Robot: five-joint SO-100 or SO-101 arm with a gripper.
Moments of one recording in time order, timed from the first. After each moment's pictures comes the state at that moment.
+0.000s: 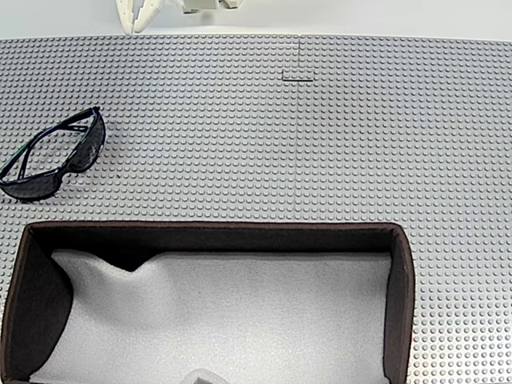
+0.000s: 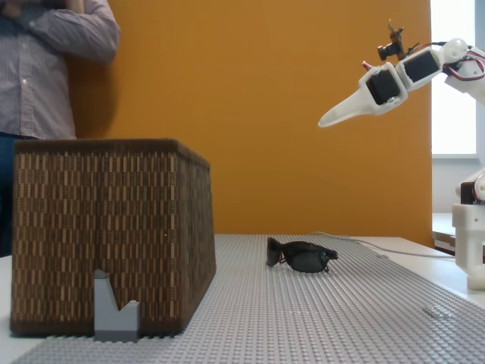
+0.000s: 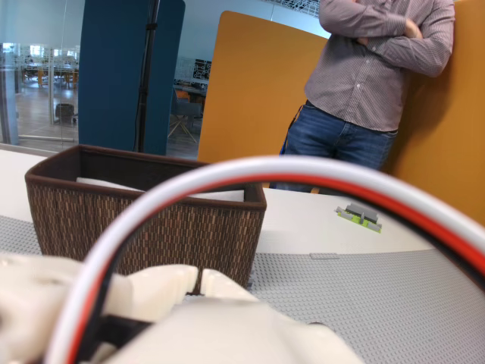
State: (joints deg) arm 1.4 149.1 116.5 57.7 -73.7
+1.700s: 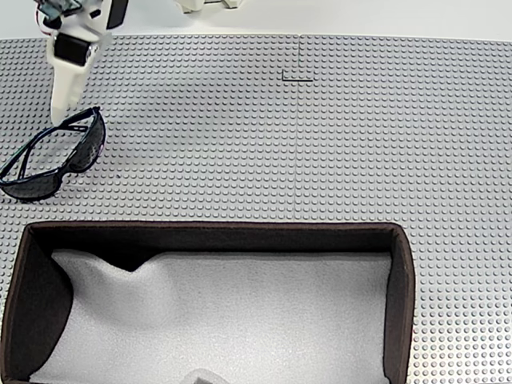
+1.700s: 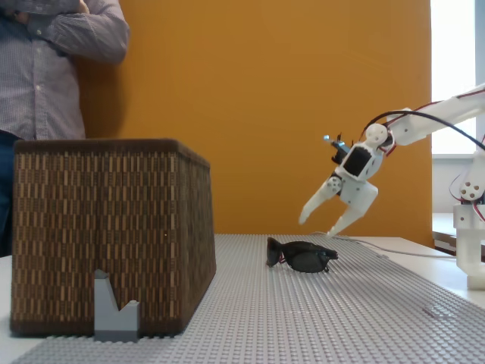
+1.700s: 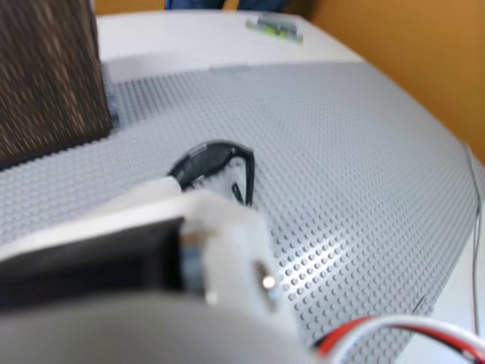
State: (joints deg) arm 28.8 115.2 133.0 35.4 -6.2
